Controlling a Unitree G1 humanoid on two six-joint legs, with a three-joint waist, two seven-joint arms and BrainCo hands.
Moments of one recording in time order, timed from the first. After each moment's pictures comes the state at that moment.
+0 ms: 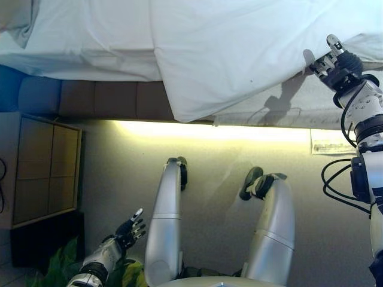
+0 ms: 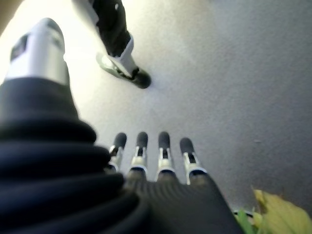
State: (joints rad) left arm -0.08 0.36 -0.21 0.97 -0.88 0.14 -0.20; right arm -1.28 -0.77 0.26 1.30 1.11 0.16 0.15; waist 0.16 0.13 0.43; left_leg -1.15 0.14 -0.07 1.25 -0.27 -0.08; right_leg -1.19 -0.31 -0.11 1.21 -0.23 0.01
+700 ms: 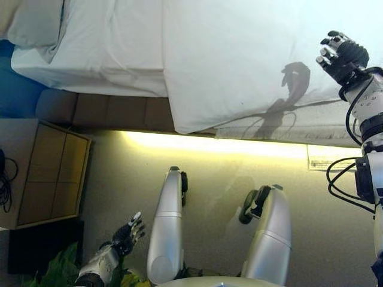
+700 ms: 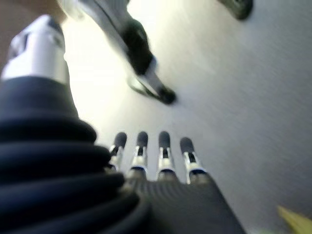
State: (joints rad) left arm -0.02 0.38 -0.21 0.77 -0.90 0.07 -0.23; right arm -1.23 -0.79 0.27 1.22 1.08 0.13 0.26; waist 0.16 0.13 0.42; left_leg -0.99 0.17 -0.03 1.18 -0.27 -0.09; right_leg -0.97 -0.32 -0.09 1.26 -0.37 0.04
